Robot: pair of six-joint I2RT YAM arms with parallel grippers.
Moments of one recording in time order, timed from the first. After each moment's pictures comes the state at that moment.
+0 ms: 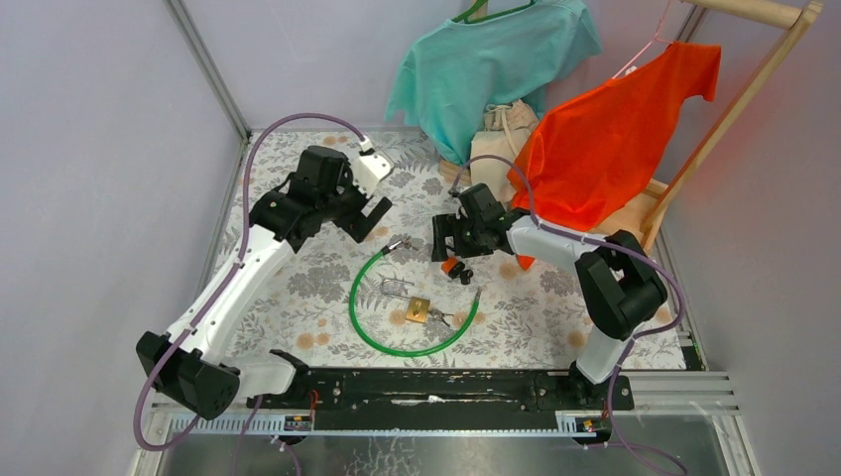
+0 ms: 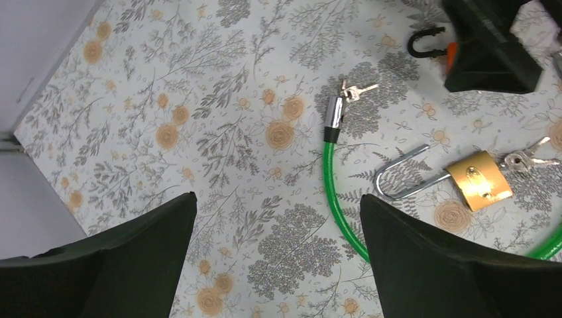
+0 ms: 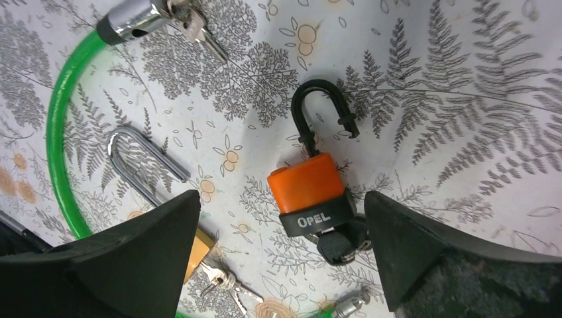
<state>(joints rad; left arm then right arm) -0.45 1.26 1.32 -0.77 0.07 0.40 0.62 1.76 1.10 -0.30 -0.19 0.42</state>
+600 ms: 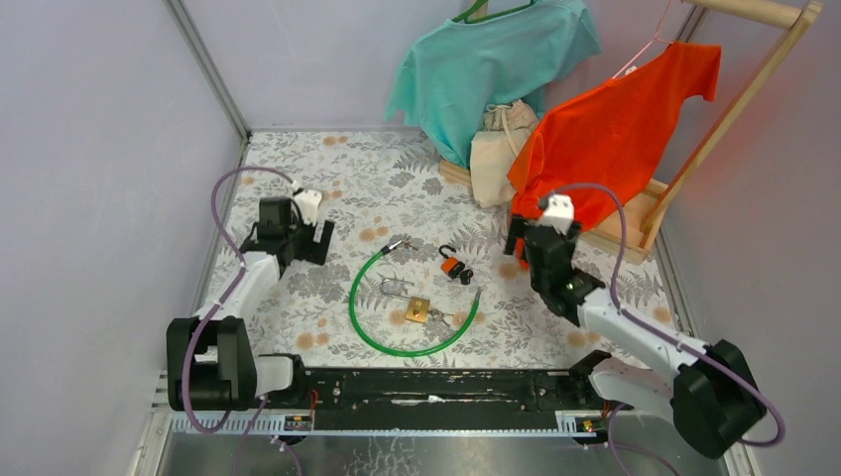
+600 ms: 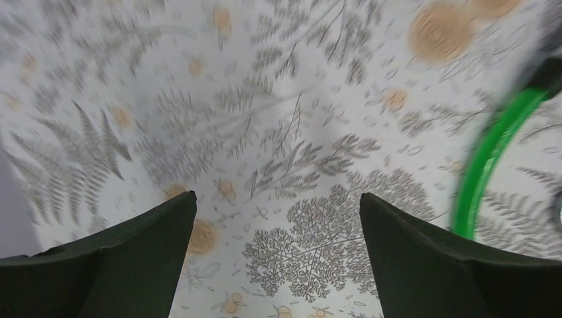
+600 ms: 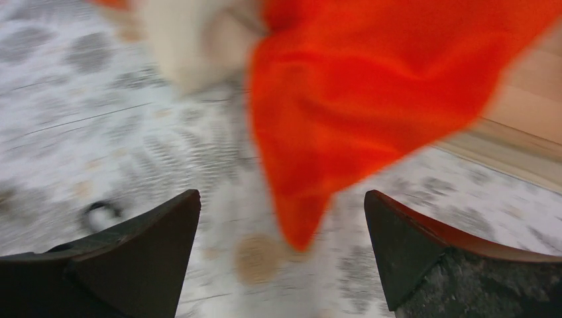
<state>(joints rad) -0.01 1.25 0.79 -0.32 0.11 0.31 0.60 1.10 0.62 -0.01 0.57 0.34</state>
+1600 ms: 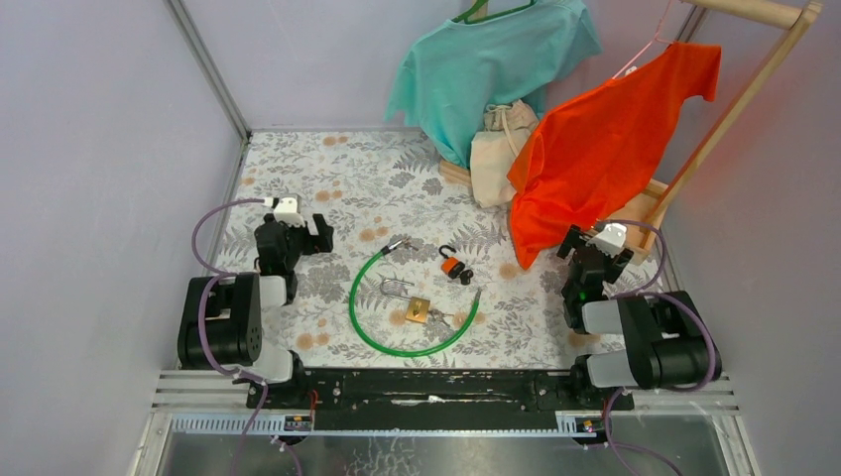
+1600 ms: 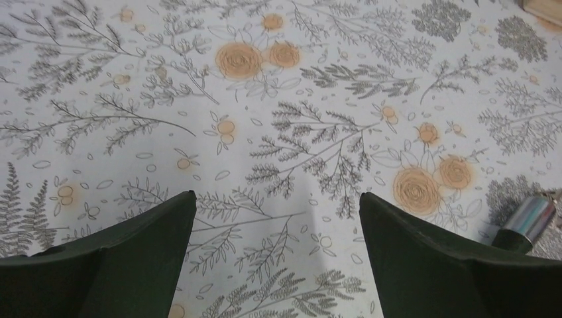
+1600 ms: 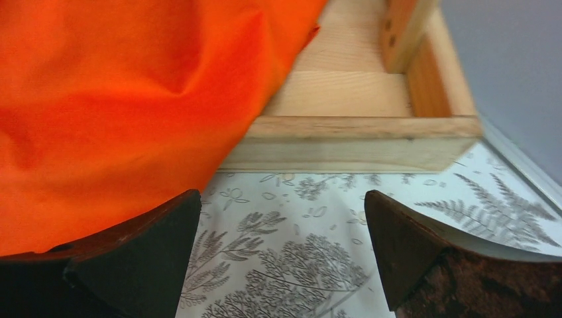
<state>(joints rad) 0.12 1.47 0.37 0.79 0.24 -0.07 0.11 1.37 0.15 0.95 0.64 0.15</state>
